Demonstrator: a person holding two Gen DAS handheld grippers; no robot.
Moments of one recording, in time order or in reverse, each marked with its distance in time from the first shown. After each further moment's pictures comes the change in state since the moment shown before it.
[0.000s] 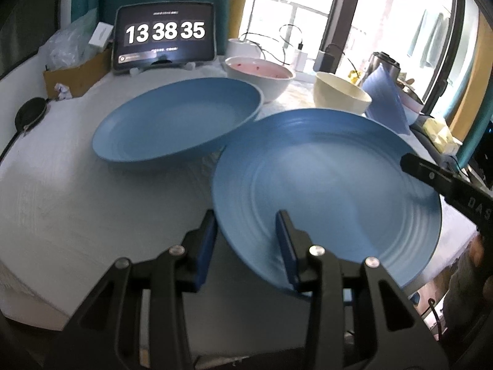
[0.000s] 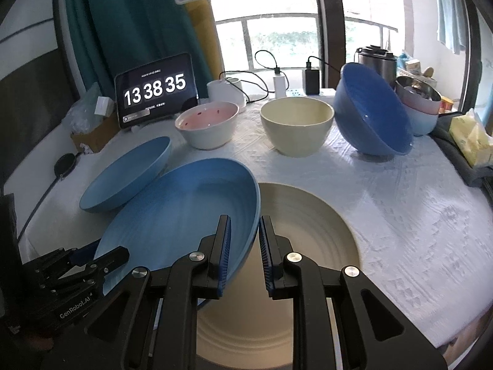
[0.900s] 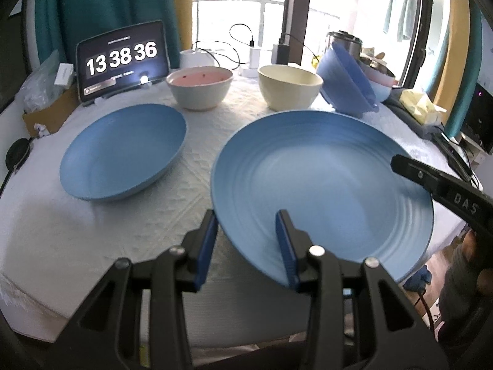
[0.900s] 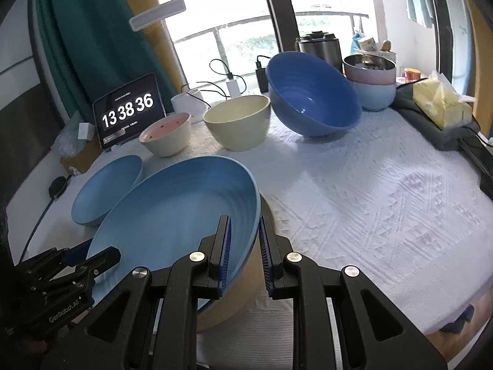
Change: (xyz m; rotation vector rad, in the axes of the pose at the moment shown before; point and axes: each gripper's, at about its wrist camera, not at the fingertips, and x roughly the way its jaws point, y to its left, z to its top) left arm -0.004 -0.079 -0.003 0.146 -0.005 -0.001; right arm -0.025 -0.077 -0.026 0.129 -0.036 -0.011
